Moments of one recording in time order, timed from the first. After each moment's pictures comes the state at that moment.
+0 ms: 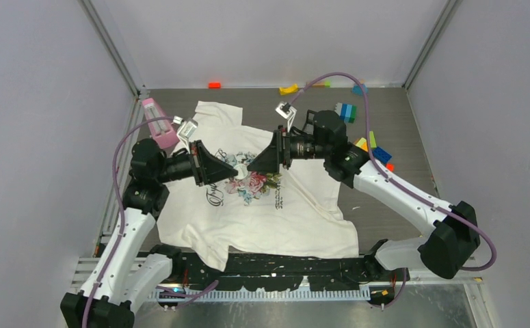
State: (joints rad) left arm -0.19 0.80 0.73 0.03 1.09 -0.68; right arm 0.70 1.34 1.11 0.07 -0.77 0.64
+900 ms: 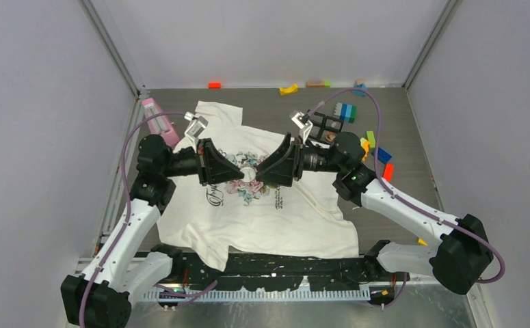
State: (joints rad) left arm -0.26 0.91 0.77 0.21 1.21 -0.66; right arm 0.70 1.19 0.84 0.52 -0.82 0.83
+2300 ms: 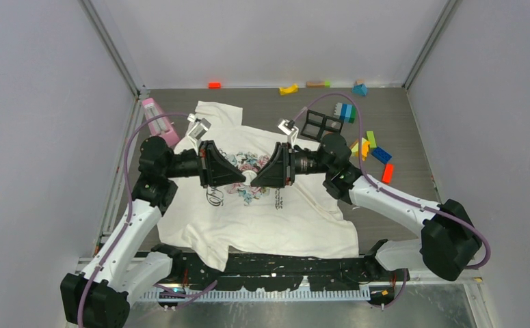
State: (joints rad) left arm -0.28 0.91 0.75 0.26 1.23 -0.69; right arm 0.72 1.30 0.82 0.63 -0.92 0.90
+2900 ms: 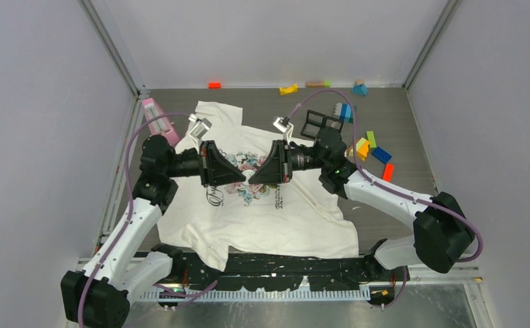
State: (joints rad) left arm -0.29 0.92 0.75 0.23 1.23 -0.68; right arm 0.71 1.37 0.87 0.64 -0.97 0.92
